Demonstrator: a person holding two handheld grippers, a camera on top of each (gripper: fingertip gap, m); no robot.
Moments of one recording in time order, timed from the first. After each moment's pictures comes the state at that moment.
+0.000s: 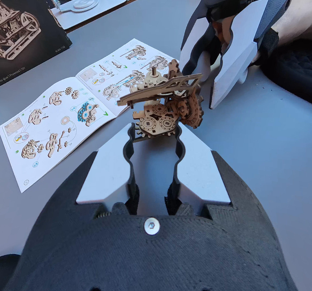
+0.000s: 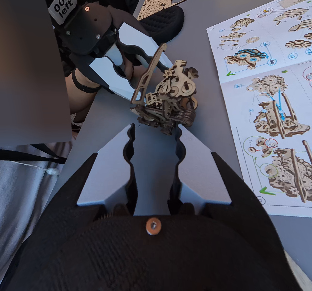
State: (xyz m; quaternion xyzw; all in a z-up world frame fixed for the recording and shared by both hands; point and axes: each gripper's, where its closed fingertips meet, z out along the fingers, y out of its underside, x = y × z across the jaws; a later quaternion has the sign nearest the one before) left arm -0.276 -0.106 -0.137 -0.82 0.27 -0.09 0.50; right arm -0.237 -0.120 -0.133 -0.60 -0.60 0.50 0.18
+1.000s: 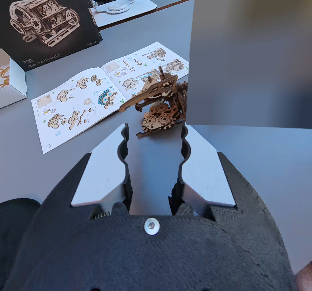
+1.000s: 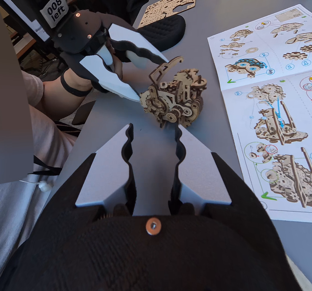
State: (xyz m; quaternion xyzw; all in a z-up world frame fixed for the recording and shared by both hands) left arm -0.297 -0.124 -0.123 -0.83 0.20 -0.07 0.52; right arm -0.239 -0.122 -0.127 -0.59 -0.60 0.51 0.20
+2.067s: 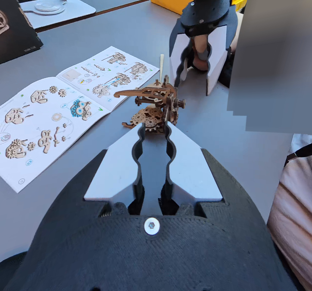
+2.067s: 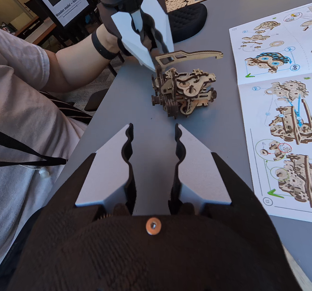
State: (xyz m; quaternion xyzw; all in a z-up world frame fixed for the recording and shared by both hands) left arm -0.298 -0.135 -0.114 -0.79 0.31 -0.24 0.48; right arm -0.222 -0.132 -0.128 -0.55 -0.63 0.52 0.16
